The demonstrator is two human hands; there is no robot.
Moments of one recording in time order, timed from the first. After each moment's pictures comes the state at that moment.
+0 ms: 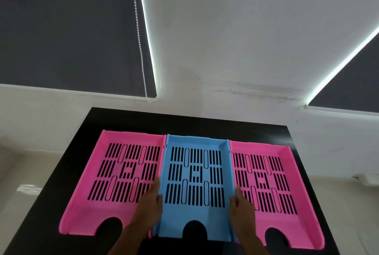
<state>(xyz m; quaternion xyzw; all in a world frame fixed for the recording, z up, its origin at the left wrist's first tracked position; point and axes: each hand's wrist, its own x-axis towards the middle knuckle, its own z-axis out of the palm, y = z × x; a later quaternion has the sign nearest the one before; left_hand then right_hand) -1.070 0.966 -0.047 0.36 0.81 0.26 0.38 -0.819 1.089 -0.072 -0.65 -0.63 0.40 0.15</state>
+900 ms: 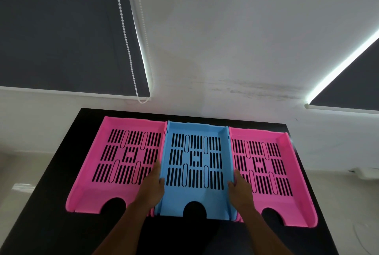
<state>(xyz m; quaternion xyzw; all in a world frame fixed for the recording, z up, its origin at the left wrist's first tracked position) -1.099 1.037 -0.050 0.39 0.79 0.27 0.39 -0.846 1.159 -0.057 -0.66 -0.62 0.42 0.10</state>
